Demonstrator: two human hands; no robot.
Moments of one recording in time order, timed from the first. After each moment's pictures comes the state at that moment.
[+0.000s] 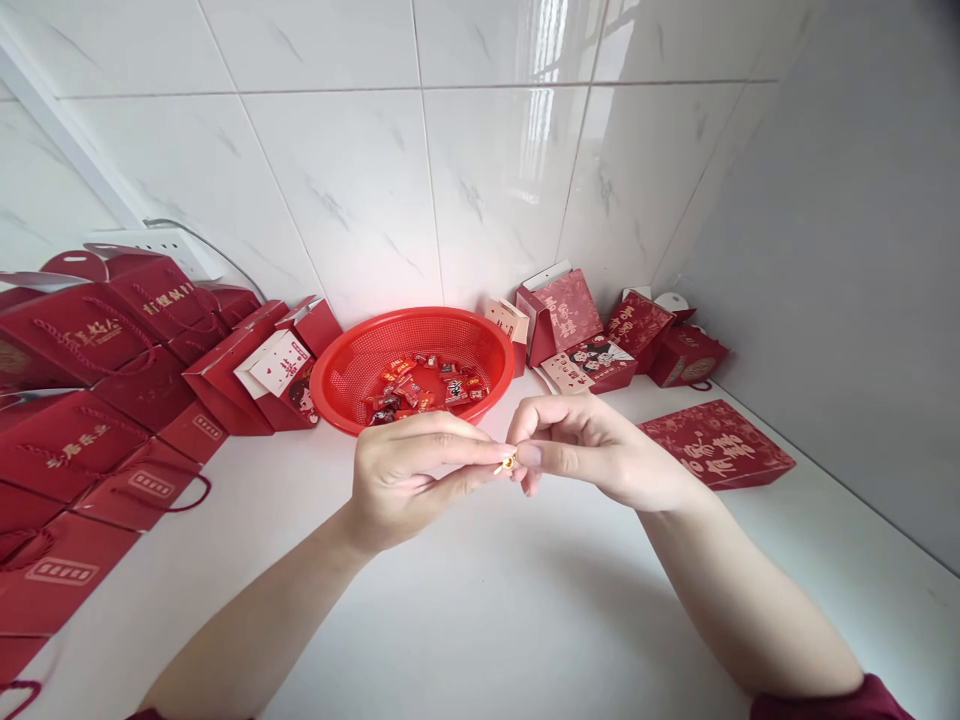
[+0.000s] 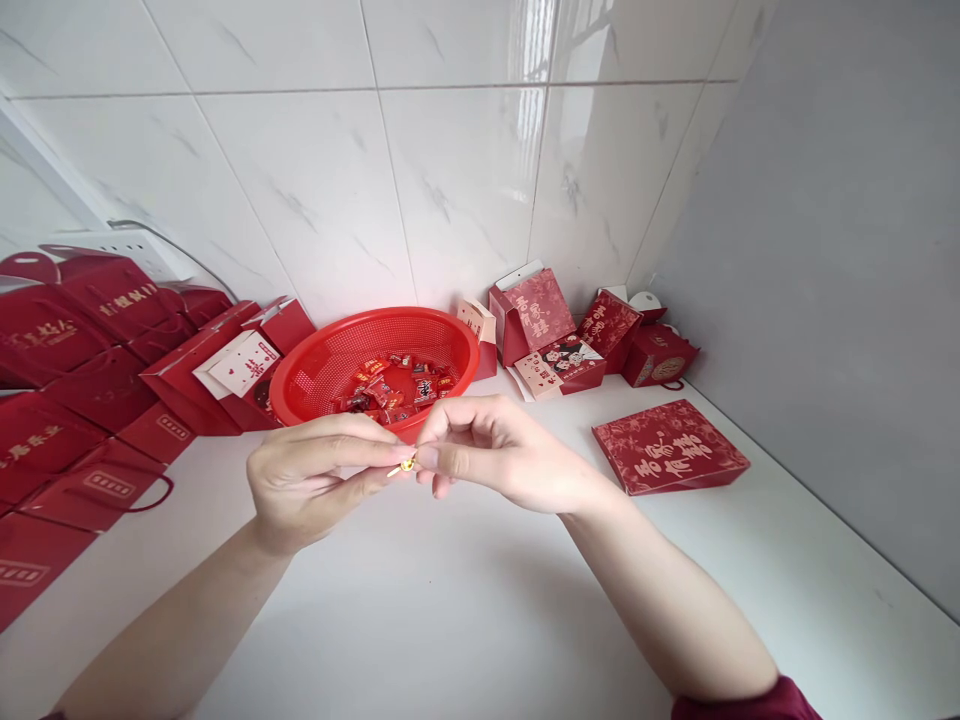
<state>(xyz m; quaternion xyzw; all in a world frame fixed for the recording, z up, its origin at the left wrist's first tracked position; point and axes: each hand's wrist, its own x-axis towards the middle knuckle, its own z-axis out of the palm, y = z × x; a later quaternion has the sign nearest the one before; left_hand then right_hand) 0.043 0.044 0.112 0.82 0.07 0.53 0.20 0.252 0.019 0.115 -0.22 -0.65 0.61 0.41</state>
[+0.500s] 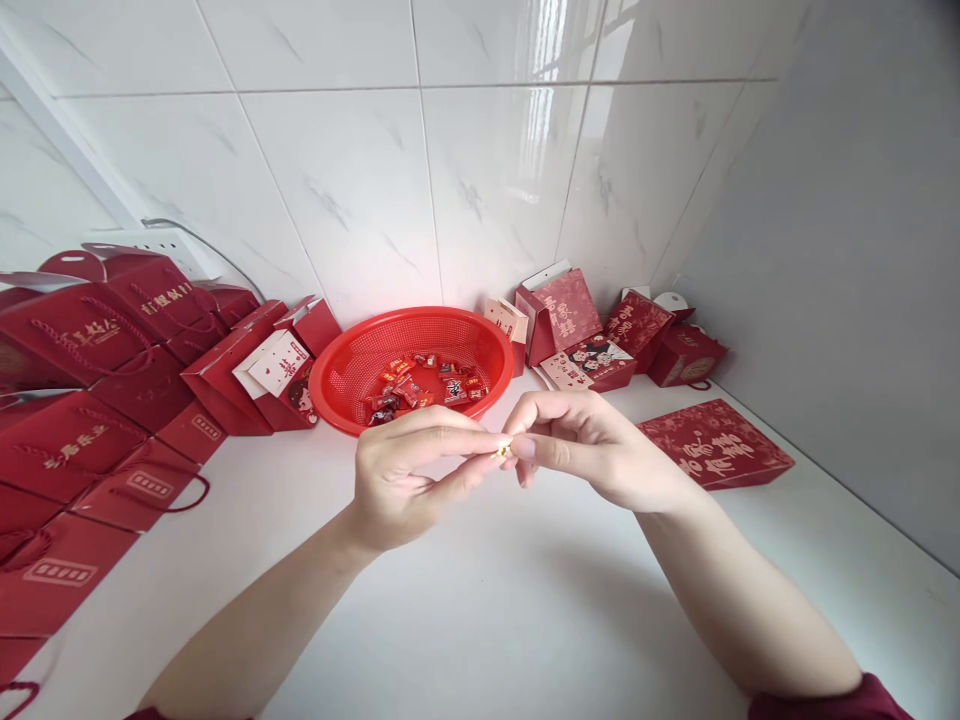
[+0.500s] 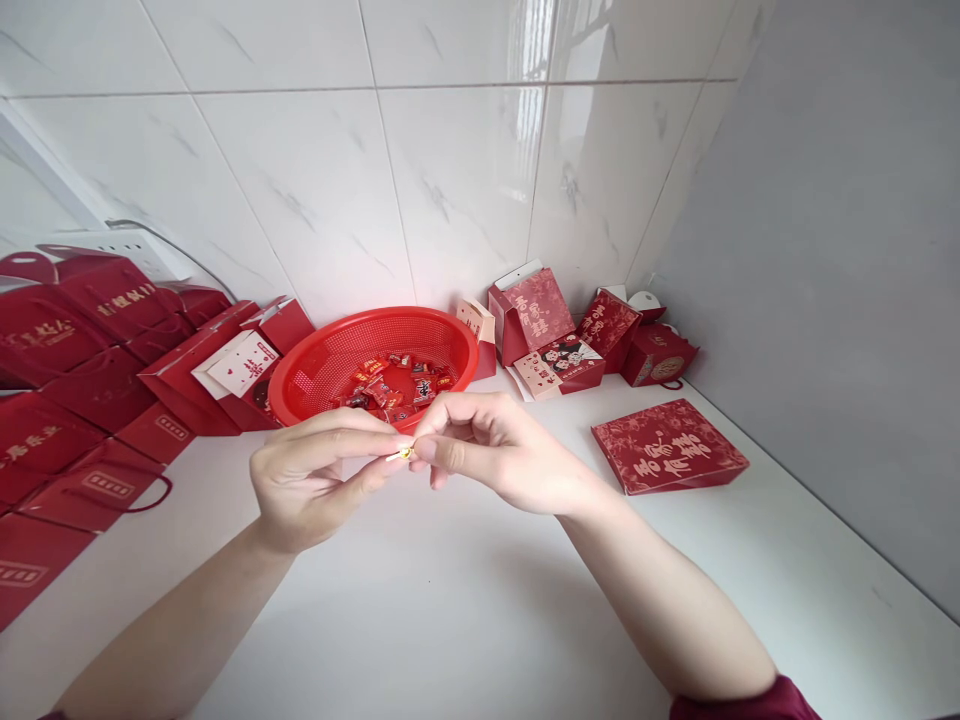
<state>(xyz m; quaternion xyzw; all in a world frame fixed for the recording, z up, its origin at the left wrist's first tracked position) 0.046 0.044 0.110 0.82 0.08 0.55 0.15 0.252 0.017 0.116 -0.24 -0.66 0.56 0.43</state>
